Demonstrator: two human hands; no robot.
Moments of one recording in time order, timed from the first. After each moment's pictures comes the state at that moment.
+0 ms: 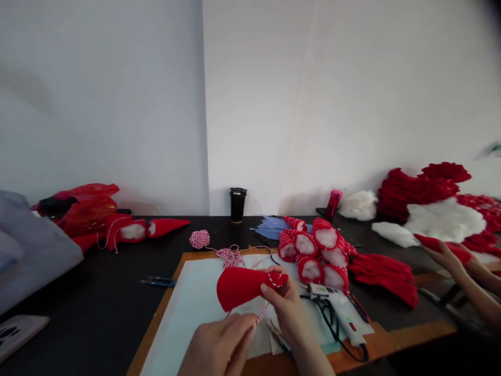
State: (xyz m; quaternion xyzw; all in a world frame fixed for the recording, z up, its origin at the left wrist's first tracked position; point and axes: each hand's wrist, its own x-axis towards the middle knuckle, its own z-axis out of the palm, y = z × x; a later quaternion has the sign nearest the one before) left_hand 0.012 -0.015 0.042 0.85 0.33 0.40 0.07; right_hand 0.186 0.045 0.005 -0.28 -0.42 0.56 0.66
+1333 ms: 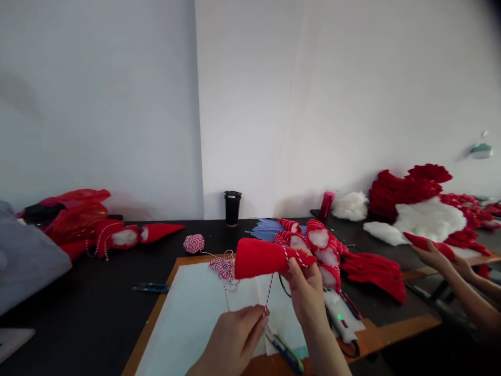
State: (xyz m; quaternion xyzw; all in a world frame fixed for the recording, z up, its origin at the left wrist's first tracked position) left_hand 0.046 0.011 0.022 0.86 0.35 0.35 0.15; right_hand 0.219 0.043 0.056 -0.28 -0.42 0.41 0.76
